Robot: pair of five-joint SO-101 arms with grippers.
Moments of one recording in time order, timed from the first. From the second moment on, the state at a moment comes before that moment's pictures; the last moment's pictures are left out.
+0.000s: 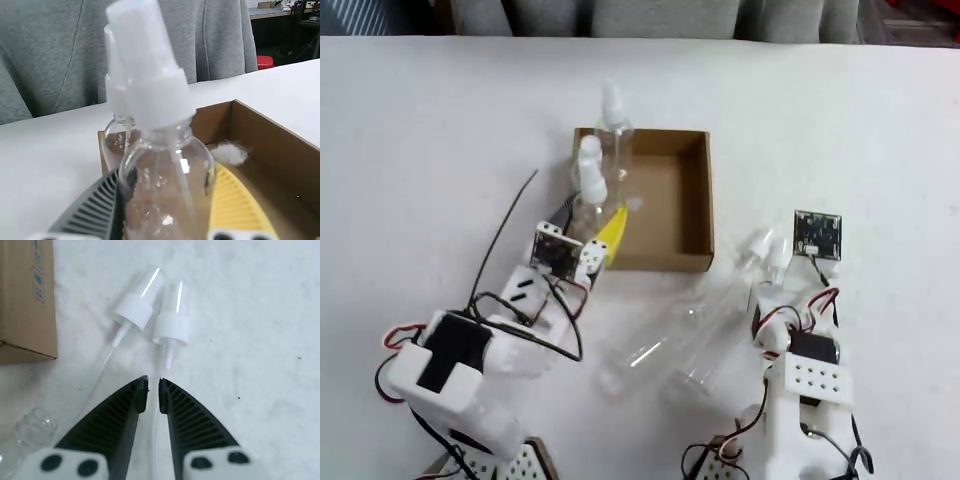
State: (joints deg) left arm 14.0 9.2 79.0 -70.9 -2.2; right arm 8.9 -53.5 80.3 33.8 5.7
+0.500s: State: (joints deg) left arm 14.0 9.2 79.0 -70.9 -2.2; right arm 8.9 -53.5 80.3 33.8 5.7
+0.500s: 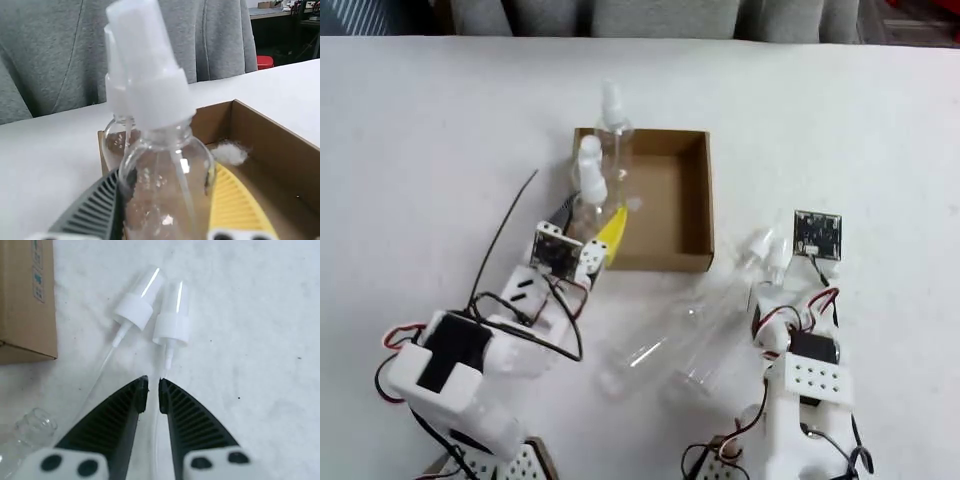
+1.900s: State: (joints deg) left arm 13.1 9.2 80.8 -70.8 -2.4; right arm 8.9 -53.5 80.3 33.8 5.7
